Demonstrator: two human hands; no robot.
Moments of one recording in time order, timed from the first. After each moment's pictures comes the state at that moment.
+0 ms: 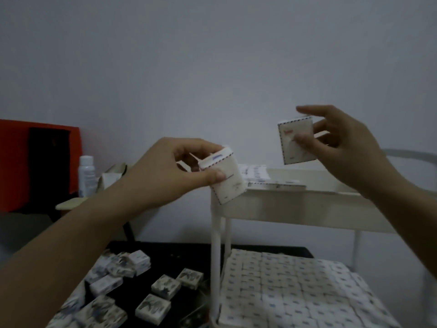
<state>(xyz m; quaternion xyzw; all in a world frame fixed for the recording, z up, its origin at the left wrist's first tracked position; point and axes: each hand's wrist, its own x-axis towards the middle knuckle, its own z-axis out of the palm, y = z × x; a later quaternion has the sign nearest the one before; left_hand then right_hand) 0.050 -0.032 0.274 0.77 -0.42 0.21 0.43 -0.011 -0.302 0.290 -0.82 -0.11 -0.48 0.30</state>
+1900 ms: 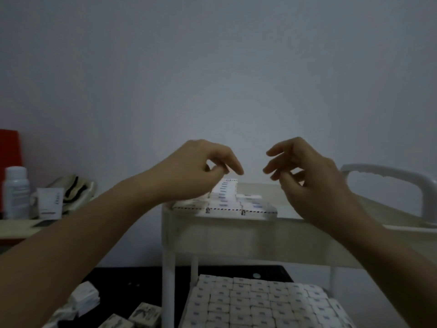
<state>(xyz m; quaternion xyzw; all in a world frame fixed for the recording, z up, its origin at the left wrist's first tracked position) 0.119 -0.142 0.303 0.78 -0.51 0.24 0.28 0.019 -0.329 0.272 -0.85 -0.09 -0.48 0.22</state>
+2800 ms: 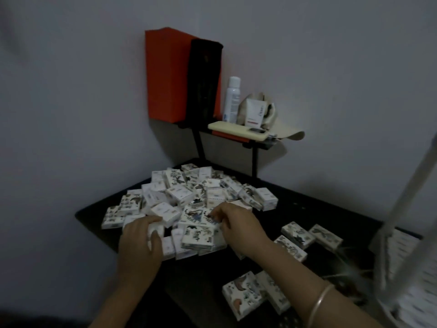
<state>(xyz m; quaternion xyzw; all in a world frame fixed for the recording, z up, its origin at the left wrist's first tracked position) 0.114 0.244 -0.066 0.85 0.12 0.40 0.32 0.193 0.035 0.013 -0.91 -0.33 -0.05 0.26</state>
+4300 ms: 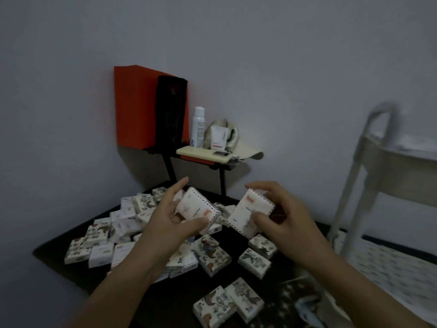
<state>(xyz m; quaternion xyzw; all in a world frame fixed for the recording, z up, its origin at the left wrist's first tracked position) 0.094 0.145 0.086 0.67 -0.09 0.15 0.72 0.105 -0.079 0.118 -0.81 -0.28 -0.18 0.47</state>
